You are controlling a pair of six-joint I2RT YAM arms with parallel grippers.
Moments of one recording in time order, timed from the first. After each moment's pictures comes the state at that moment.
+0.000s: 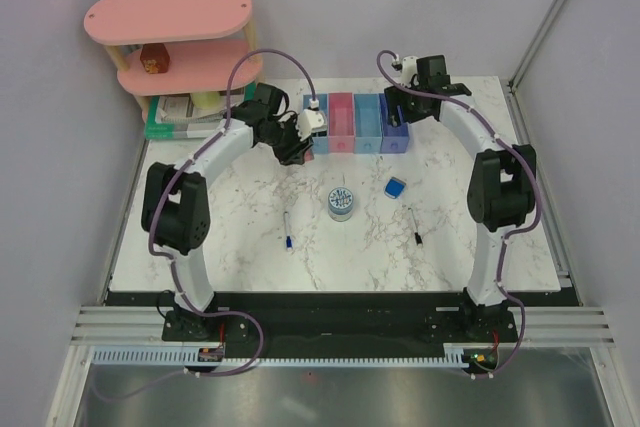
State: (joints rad) left arm -0.36 1.90 1.50 -0.64 0.48 0.82; right arm 0.18 2.04 1.78 -0.54 -0.18 -0.14
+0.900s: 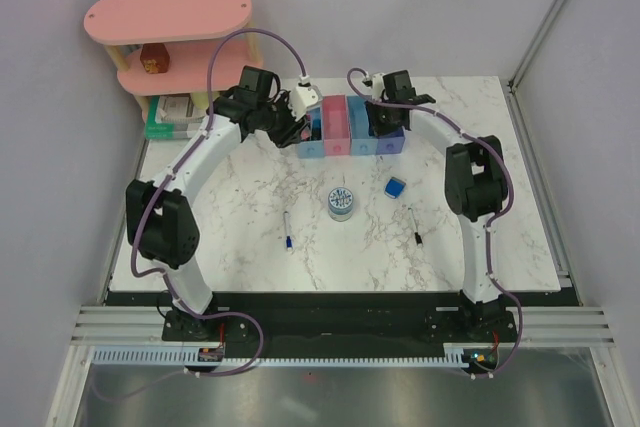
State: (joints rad) left arm -0.36 1.77 1.61 -0.65 0.41 0.69; right arm 0.29 2.25 1.86 -0.47 -0.17 -0.08
